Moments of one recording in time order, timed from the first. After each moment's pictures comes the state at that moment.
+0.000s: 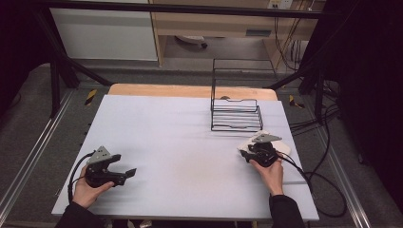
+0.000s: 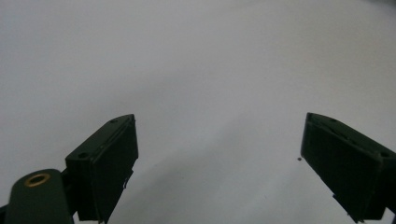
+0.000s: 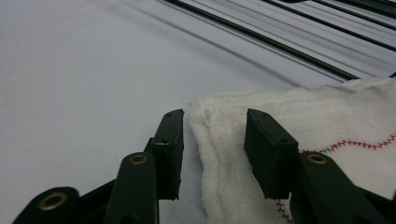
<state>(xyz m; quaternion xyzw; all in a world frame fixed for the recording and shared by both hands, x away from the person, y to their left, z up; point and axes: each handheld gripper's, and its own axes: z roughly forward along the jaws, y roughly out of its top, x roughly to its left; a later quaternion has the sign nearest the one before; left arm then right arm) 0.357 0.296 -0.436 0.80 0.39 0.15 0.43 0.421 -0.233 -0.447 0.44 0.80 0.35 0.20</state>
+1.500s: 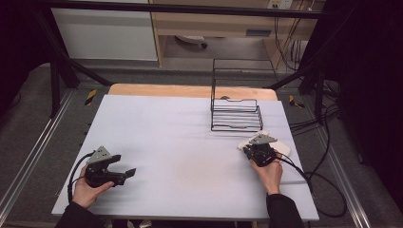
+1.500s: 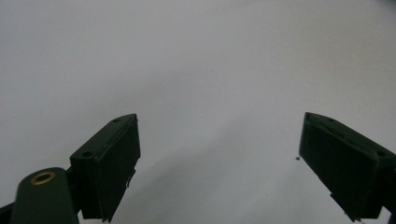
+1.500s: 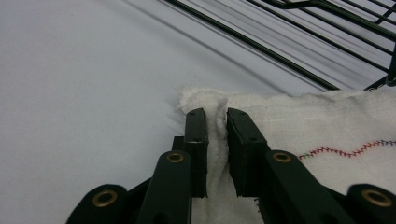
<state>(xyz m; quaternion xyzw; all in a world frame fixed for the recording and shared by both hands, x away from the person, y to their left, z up) 0.357 0.297 -0.436 0.80 0.39 0.15 0.43 0.421 -0.228 -0.451 0.42 0.81 0.33 0.25</state>
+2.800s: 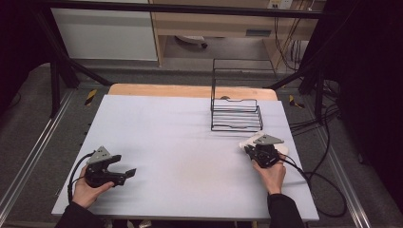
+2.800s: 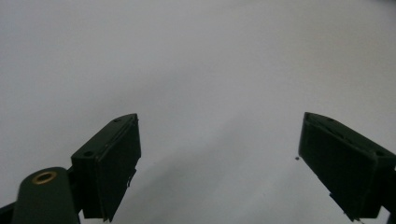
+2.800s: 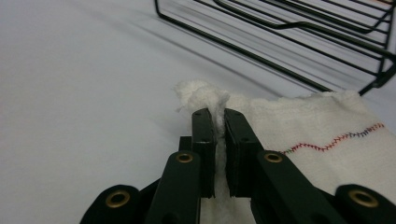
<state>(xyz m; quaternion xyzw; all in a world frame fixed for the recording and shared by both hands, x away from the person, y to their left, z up) 0.357 0.296 -0.436 0.80 0.39 0.15 0.43 0.408 -0.231 -0.438 0.44 0.79 0.36 0.24</state>
